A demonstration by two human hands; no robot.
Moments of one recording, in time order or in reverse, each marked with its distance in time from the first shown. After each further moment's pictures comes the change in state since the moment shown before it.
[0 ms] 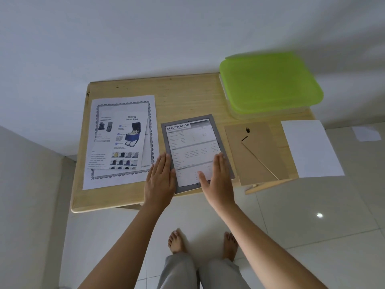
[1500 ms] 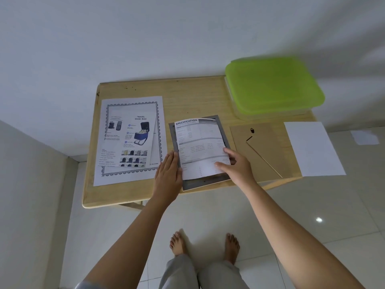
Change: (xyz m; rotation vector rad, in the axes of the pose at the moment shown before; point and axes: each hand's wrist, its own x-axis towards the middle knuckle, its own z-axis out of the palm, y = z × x) left_hand 0.003 -0.001 -0.011 -0.159 -0.074 -0.001; right_hand 0.029 0.003 -0.048 0.551 -0.123 0.282
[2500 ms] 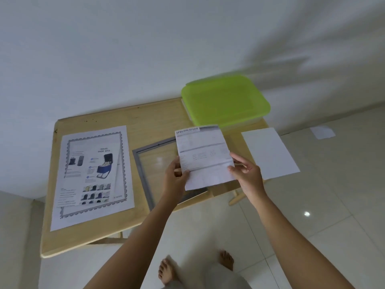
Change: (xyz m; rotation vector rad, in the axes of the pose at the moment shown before) left_hand 0.033 0.127 0.012 -0.889 -0.060 -0.103; right_hand -0.015 0.014 -0.108 0.387 0.237 -0.104
